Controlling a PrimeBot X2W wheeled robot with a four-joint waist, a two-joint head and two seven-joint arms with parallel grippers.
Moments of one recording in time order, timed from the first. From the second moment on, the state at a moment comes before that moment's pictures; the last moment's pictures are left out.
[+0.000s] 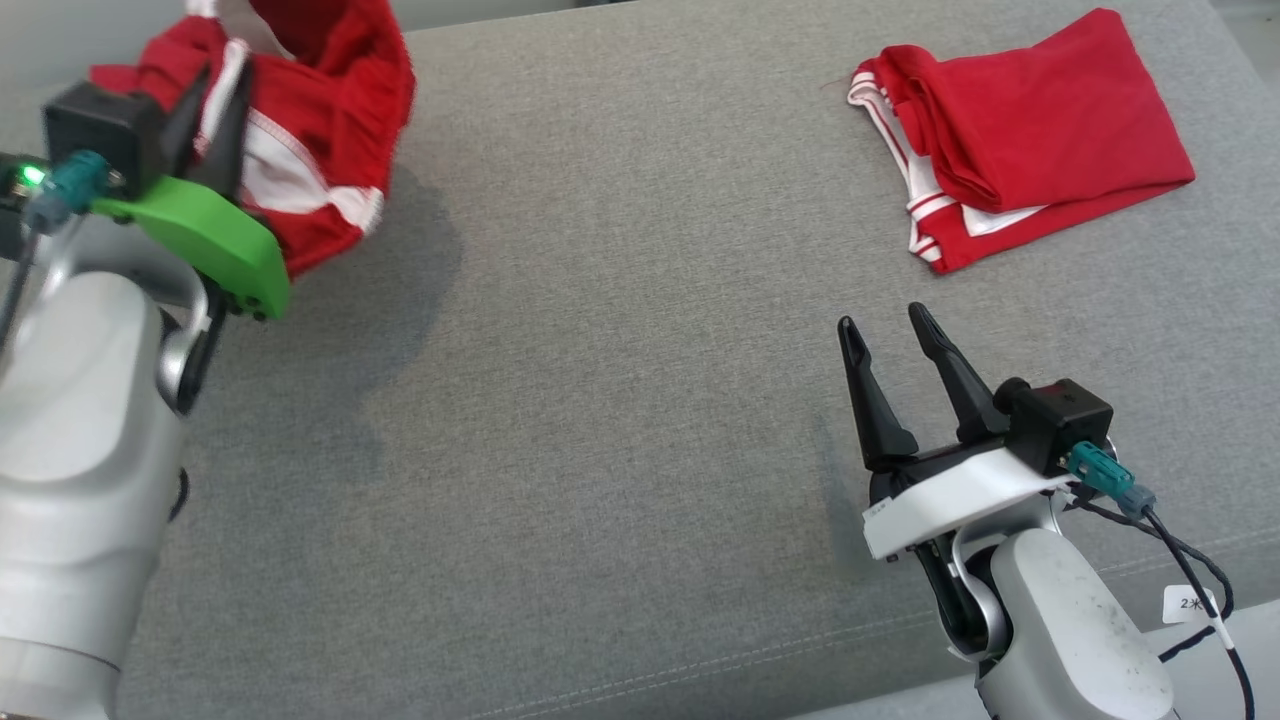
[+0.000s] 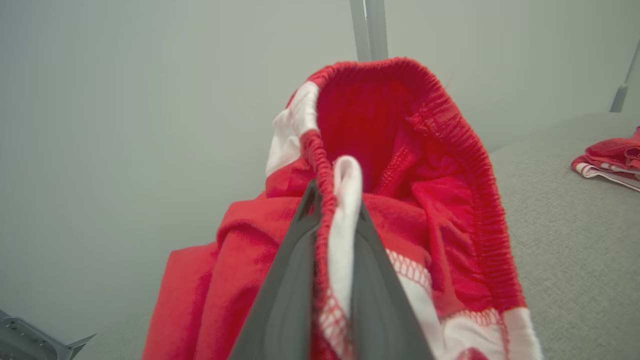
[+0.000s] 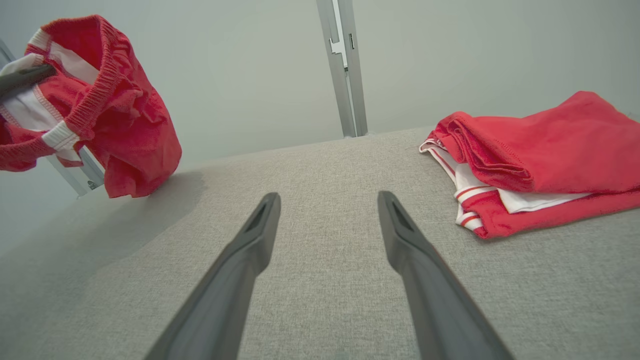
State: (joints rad) left arm -0.94 0.40 -0.46 0.75 -0.40 -0.13 -0.20; right arm -0.31 -0.05 0.20 0.28 0.29 0.13 -0.26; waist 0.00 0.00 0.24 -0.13
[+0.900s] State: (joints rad) left arm -0.61 0.08 -0.64 0.72 -0.46 -0.07 -0.24; right arm -0.28 -0.05 0.21 0.30 0.31 0.13 -0.26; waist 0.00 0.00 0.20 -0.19
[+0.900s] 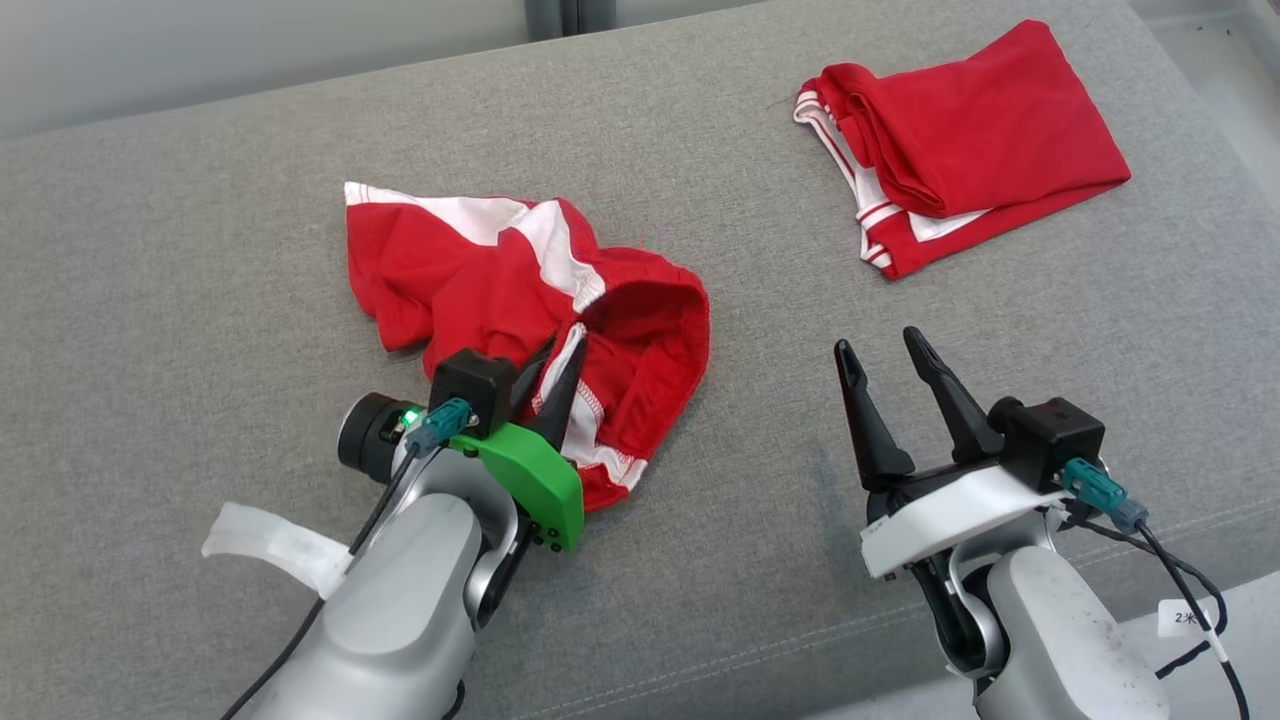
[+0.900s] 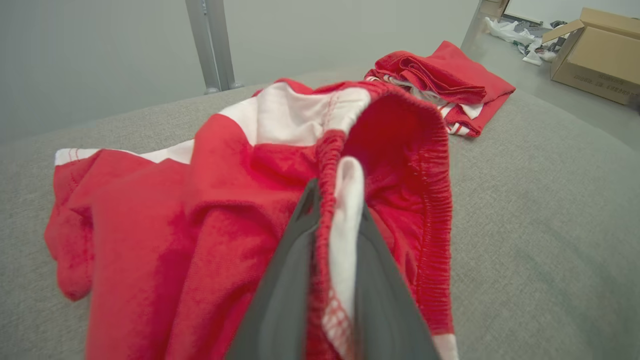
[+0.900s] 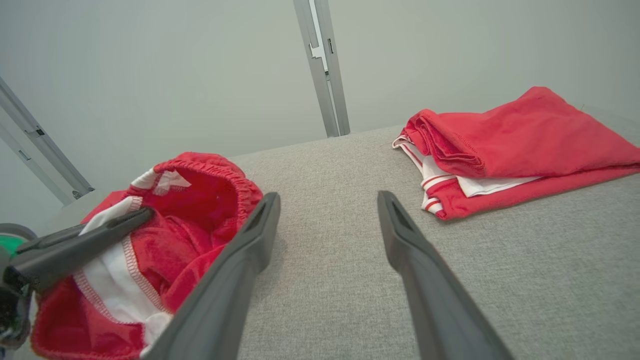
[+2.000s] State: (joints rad) left arm -0.20 0.19 -0.32 0.15 -0.31 0.10 -0.26; right arm -0.21 -0.05 0.21 0.31 0.33 0.13 -0.26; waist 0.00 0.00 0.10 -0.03
